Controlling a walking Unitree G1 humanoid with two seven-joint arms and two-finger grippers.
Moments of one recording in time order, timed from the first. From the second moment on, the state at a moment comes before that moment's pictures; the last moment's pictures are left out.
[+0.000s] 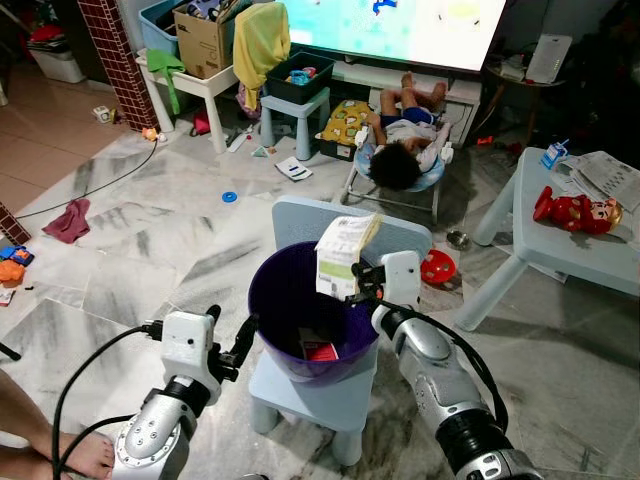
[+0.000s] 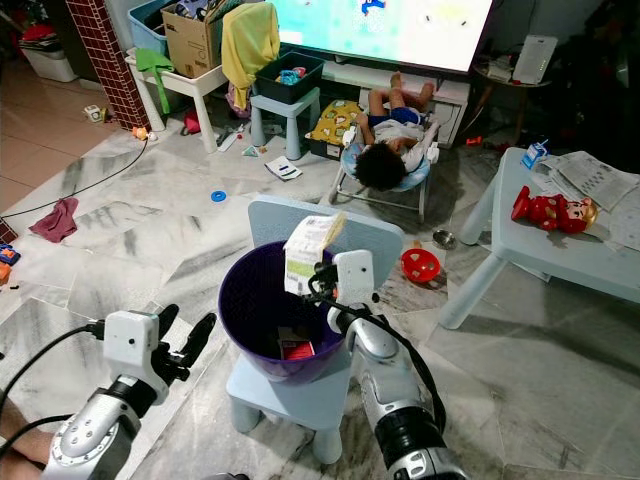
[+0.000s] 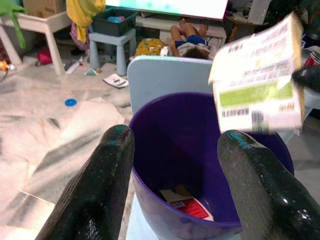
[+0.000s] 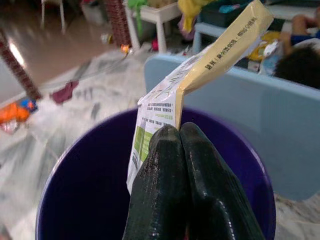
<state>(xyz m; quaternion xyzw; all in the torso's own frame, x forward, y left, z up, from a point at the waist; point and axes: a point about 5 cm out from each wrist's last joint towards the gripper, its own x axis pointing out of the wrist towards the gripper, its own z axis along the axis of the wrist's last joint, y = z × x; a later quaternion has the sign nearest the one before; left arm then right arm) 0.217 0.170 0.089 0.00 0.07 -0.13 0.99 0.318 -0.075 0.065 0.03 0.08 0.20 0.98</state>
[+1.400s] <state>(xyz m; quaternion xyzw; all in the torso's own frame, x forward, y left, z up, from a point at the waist) 0.279 0.138 0.140 -0.06 0.00 -0.12 0.99 0.321 -0.136 0.162 0.00 -0.13 0.09 0.99</state>
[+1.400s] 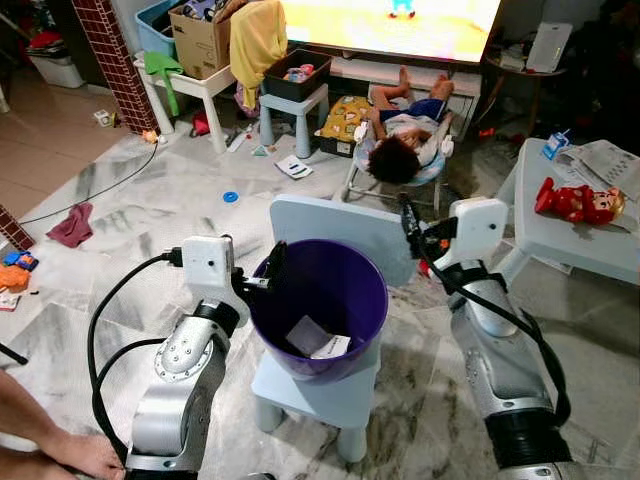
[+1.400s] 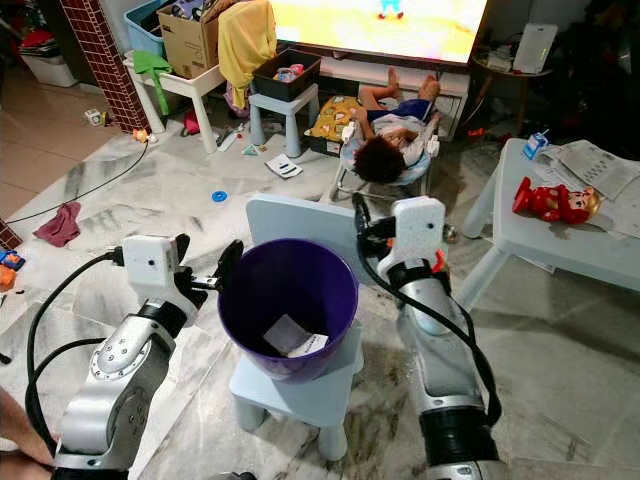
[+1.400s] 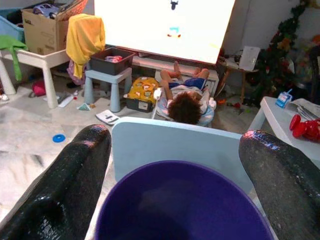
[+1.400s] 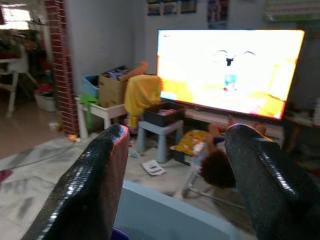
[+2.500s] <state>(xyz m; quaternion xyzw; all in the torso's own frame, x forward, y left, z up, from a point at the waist) 0.292 0.123 0.137 -0.11 0.01 -0.12 0.99 0.319 -0.146 0.175 0.00 -0.10 0.09 0.99</state>
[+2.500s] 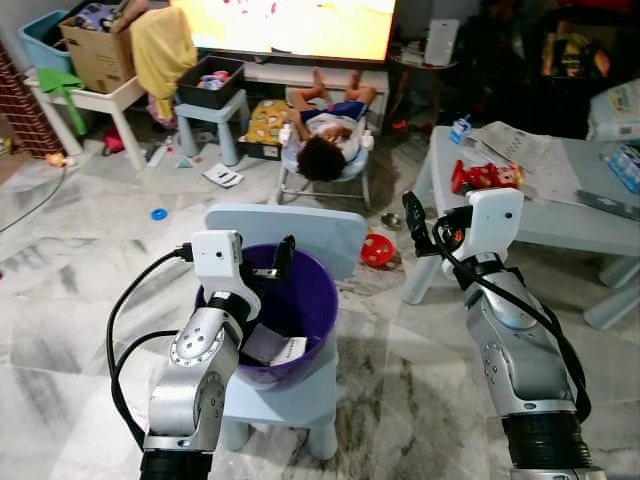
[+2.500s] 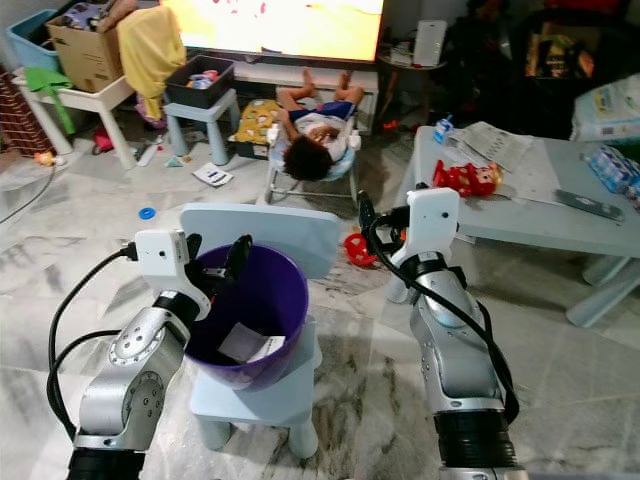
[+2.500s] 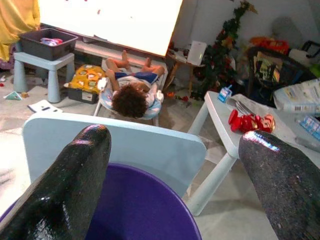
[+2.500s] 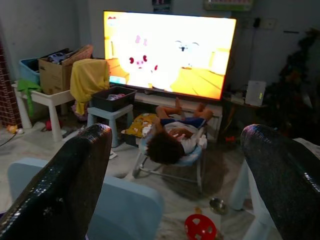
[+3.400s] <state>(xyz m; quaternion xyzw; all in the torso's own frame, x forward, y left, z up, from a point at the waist) 0.292 0.121 0.130 -0.12 0.02 -0.12 0.99 0.319 -0.145 0.170 -0.01 -0.09 0.09 0.99</state>
